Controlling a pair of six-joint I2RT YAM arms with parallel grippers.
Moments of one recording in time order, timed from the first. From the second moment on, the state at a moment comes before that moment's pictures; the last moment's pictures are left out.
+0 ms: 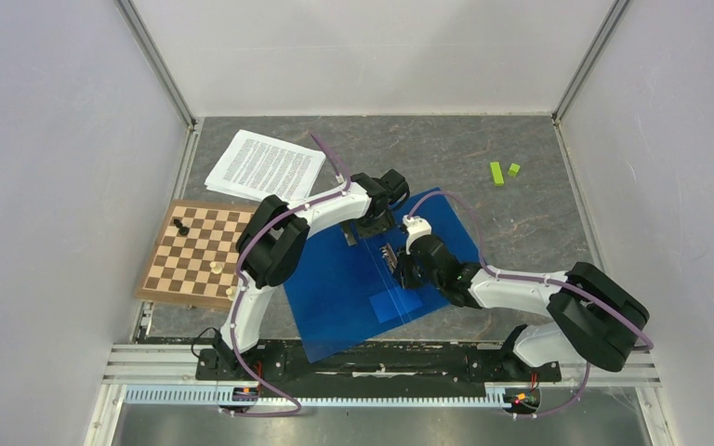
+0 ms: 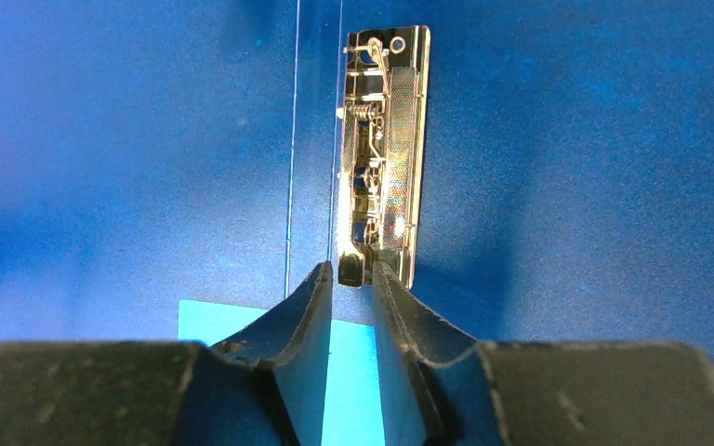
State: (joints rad) left arm -0.78 2.17 1.66 -0.91 -0.35 -1.19; right arm 0.84 1.37 0.49 0.17 0.11 0.46
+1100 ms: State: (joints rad) left arm -0.78 2.17 1.65 -0.87 -0.36 -1.12; right arm 0.92 1.46 0.55 0.12 0.32 0.63
